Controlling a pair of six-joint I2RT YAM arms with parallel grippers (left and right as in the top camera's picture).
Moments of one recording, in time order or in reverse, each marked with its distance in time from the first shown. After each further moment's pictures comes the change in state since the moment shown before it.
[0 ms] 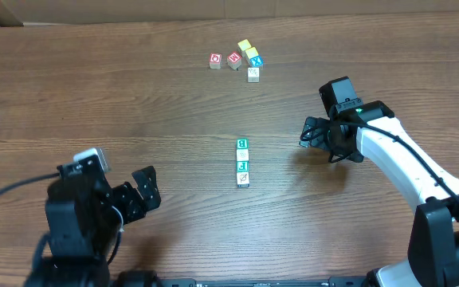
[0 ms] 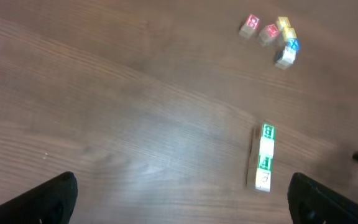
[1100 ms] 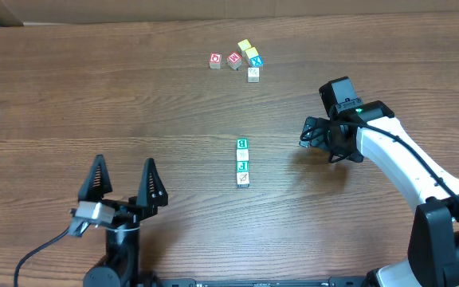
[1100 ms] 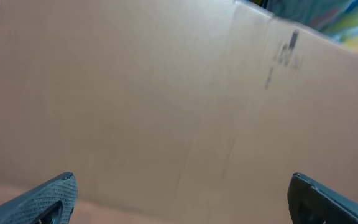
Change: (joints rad) left arm 0.000 -0.662 -0.971 1.490 0.043 0.000; right arm 0.000 0.000 0.000 0.000 0.000 0.000
